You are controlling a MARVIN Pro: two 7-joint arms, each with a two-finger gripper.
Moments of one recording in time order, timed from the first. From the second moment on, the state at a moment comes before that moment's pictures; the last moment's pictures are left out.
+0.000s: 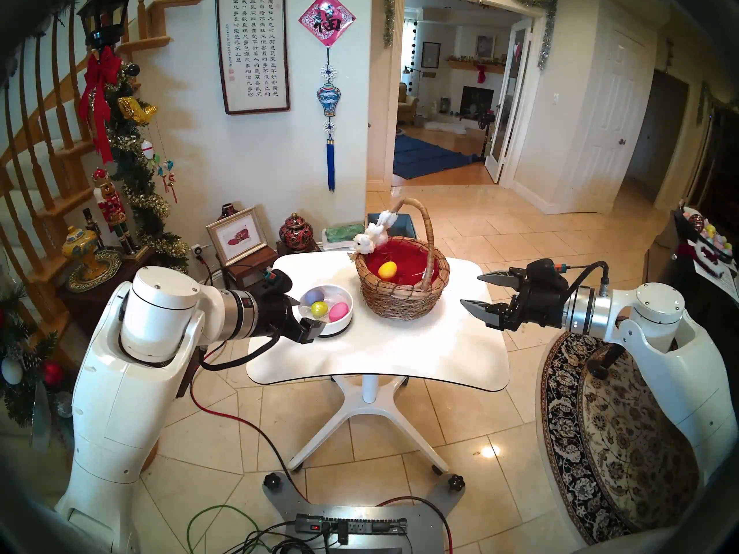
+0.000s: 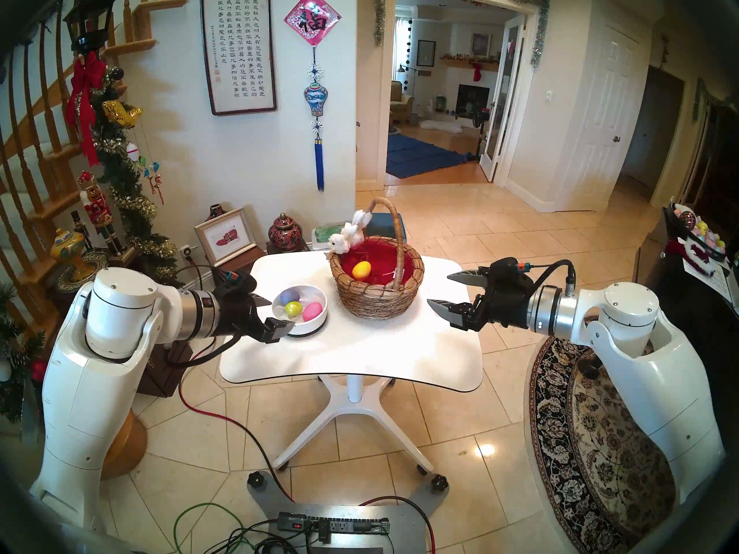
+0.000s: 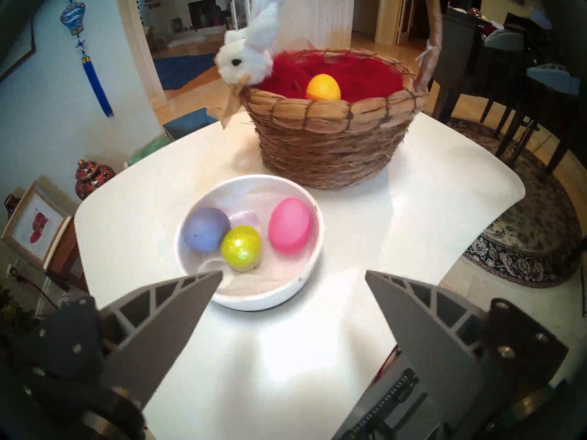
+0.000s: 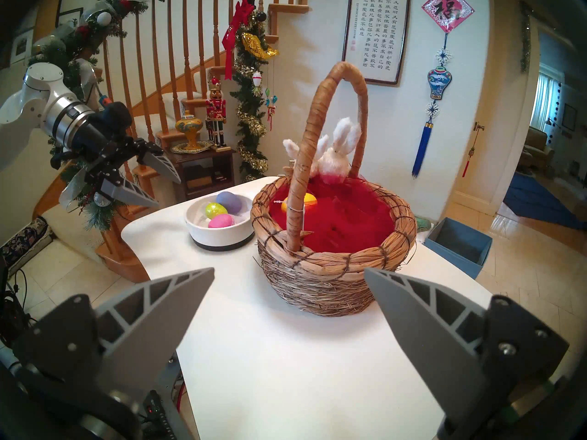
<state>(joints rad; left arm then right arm) 1.59 -1.10 -1.58 -2.07 0.06 0.96 -0.86 -1.78 -0.62 1.70 -1.86 0.71 0.28 0.77</state>
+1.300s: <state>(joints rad) 1.48 -1.23 -1.54 -1.92 0.15 0.96 -0.79 -1.78 -0.62 1.70 -1.86 0.71 0.28 0.77</state>
